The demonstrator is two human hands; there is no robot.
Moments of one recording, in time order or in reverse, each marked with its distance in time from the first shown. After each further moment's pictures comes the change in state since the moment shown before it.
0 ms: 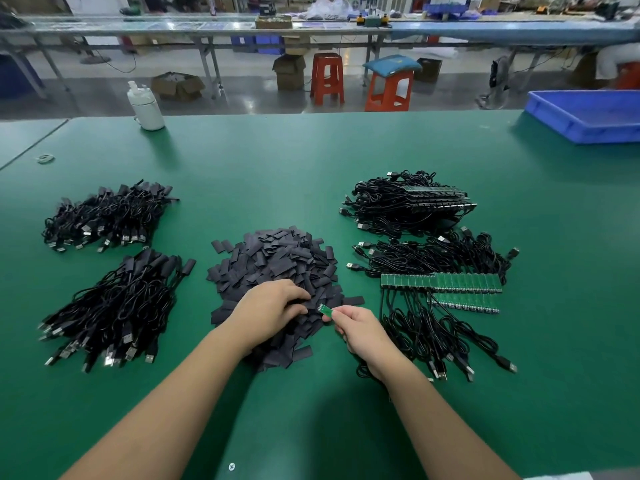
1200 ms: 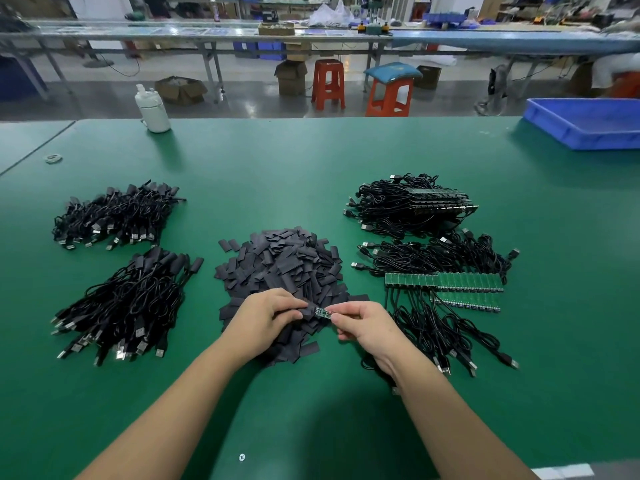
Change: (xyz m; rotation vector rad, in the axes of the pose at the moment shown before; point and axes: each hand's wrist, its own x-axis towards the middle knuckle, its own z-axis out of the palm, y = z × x) left_hand -0.043 0.008 -0.015 -0.263 0.116 -0.061; right_hand -0.019 -0.018 -0.001 0.119 -0.065 -0.052
